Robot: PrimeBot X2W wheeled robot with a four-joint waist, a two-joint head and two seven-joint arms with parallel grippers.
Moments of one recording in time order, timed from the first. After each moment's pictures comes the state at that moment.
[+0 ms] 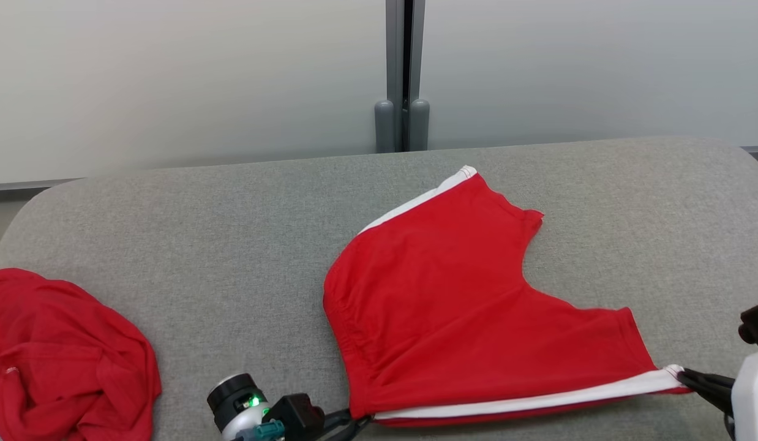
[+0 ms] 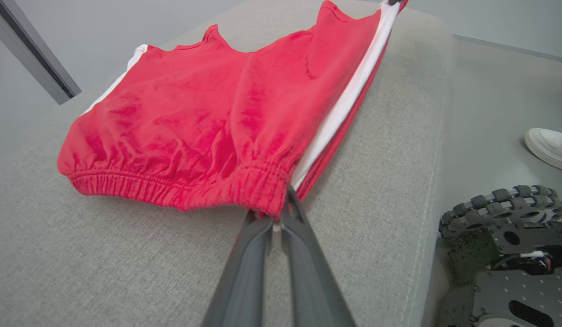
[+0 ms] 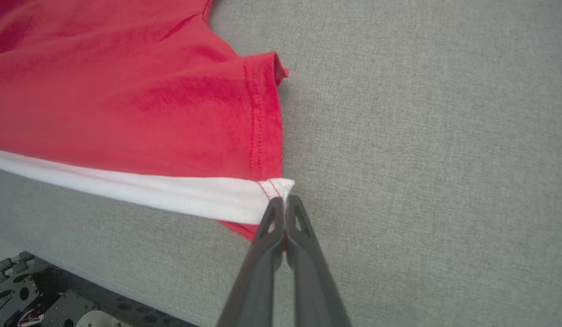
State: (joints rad) left arm -0.46 0.45 -1.26 0.37 -0.62 -0.13 -0.26; right arm -0.41 -0.94 1.02 0.34 1.19 0.13 0.26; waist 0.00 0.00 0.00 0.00
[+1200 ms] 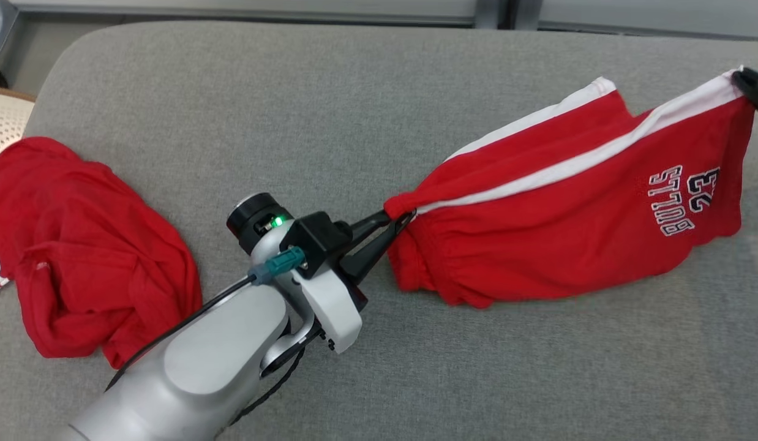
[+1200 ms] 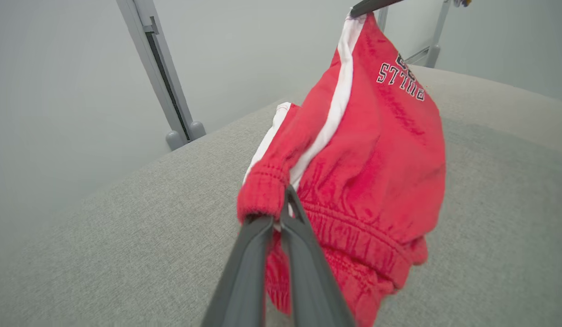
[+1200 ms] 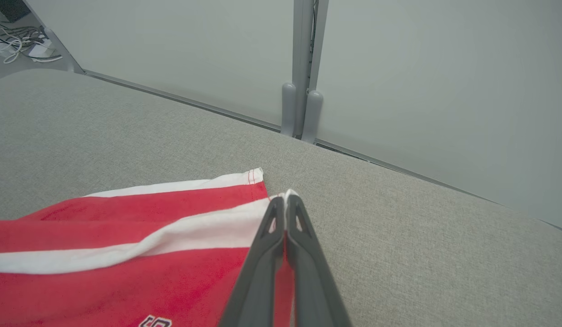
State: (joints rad) left arm -0.76 0.29 -1.03 0.40 -0.59 -0.12 -0.26; right arm -0.93 -0.84 0.78 0.45 0.97 0.13 0.35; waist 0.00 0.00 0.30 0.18
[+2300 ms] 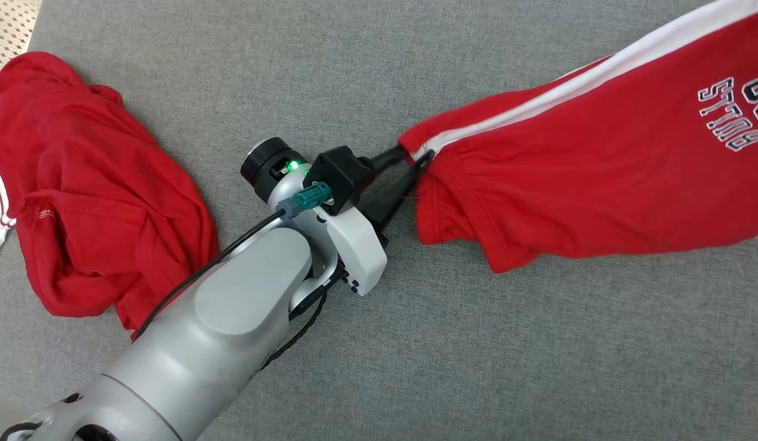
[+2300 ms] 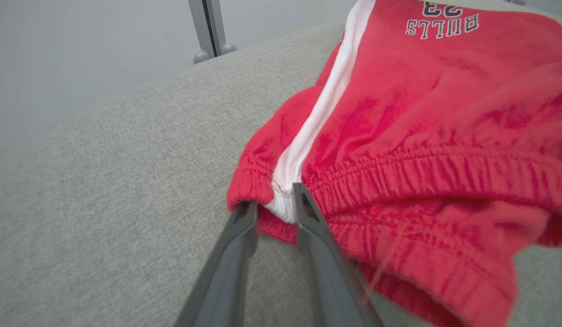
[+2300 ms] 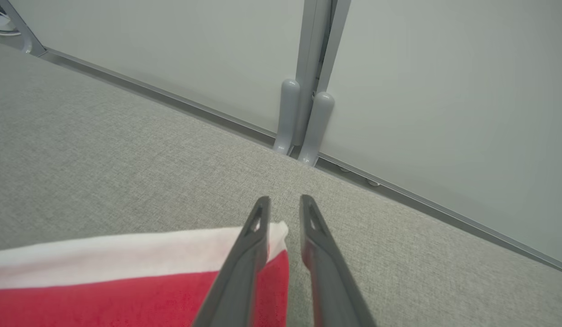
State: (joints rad) left arm -0.91 0.14 -1.00 0.63 -0.59 -0.13 -0.26; right arm -1.24 -0.74 0.95 0.76 0.84 0.13 0.15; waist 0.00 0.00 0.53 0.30
